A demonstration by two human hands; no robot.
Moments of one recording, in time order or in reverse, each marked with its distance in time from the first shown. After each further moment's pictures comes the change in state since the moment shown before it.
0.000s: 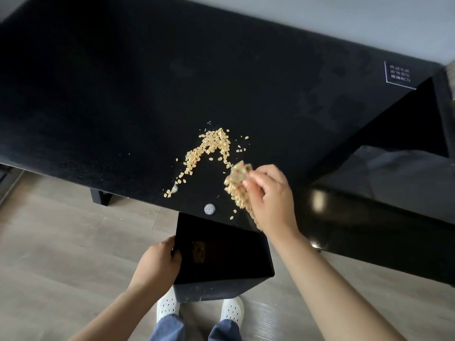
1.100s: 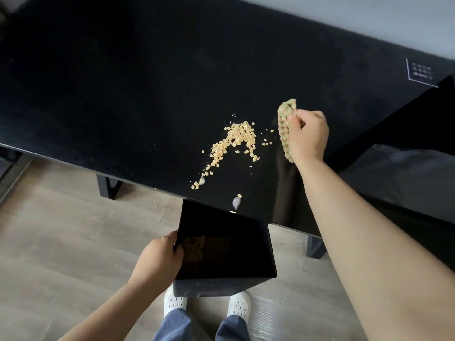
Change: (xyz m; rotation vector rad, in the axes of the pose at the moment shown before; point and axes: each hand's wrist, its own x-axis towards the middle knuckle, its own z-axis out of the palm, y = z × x) left_hand 0.008 -0.049 -0.015 0.039 -0.001 0.042; right_hand 0.115 0.016 0.015 -0.070 0.258 0.282
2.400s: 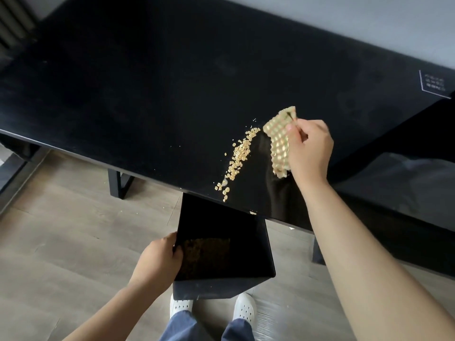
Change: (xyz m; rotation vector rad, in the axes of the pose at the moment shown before) left_hand -0.005 -0.035 -0.018 -0.029 0.048 -0.025; right_hand -0.050 -0.051 -0.006 0.141 0.003 -0.081
